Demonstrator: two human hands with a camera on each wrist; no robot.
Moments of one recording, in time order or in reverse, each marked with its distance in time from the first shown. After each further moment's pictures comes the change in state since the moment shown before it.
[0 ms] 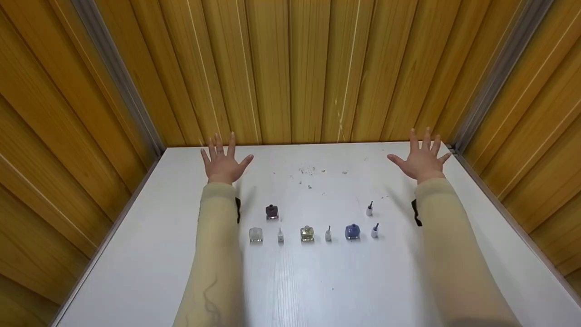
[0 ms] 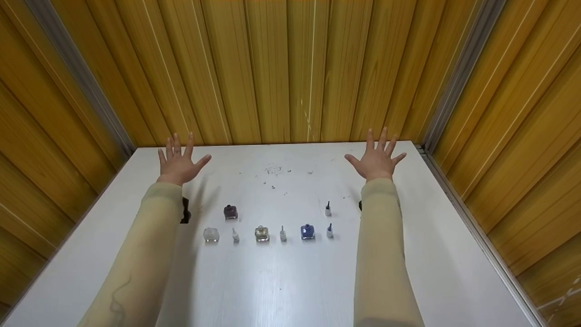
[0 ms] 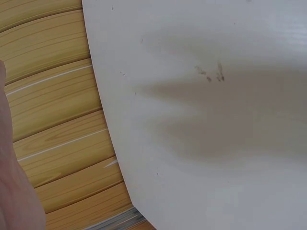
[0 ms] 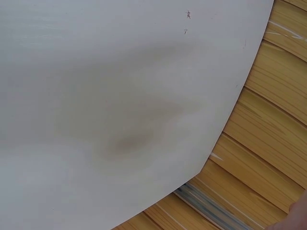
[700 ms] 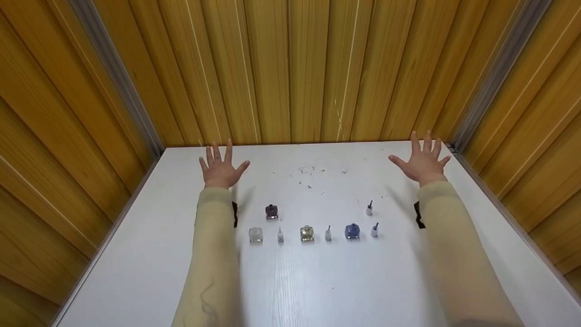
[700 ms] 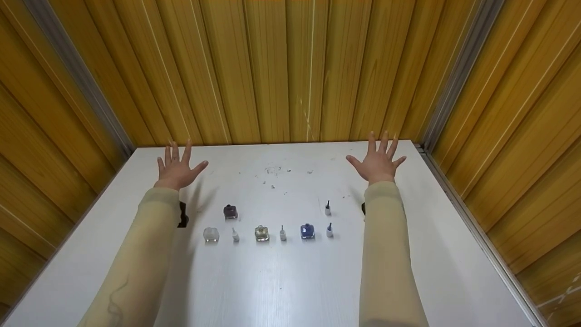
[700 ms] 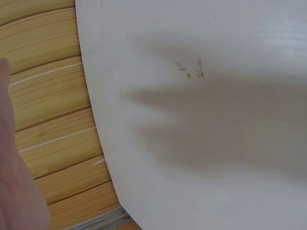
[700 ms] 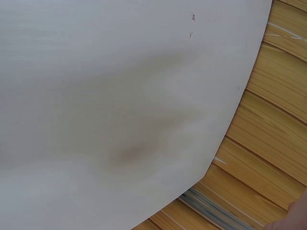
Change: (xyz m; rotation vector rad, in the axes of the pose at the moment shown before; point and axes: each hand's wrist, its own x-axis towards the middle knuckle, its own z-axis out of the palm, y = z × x) left_hand -0.006 -0.013 0.010 -0.062 -0.074 -0.025; right_hand 0.000 0.008 0.007 0.042 -0.014 0.011
